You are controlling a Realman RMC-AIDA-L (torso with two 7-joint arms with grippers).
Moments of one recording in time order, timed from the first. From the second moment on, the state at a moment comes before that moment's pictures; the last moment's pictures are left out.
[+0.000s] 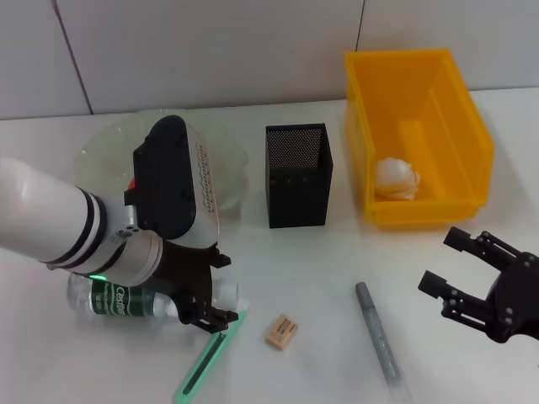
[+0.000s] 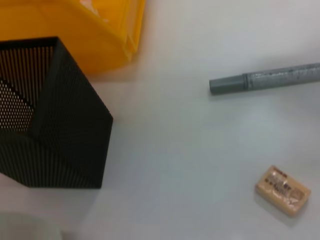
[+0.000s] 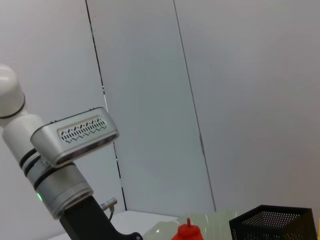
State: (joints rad) left arm -0.59 -2.08 1.65 1.20 2.39 1.24 -1.90; right arm 0.13 2.06 2.30 0.48 1.71 -1.67 0.91
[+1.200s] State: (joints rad) left arm -0.66 -2.08 1.66 1.10 2.42 1.20 -1.88; right arm 0.15 2.06 2.30 0.48 1.70 -1.66 0.94
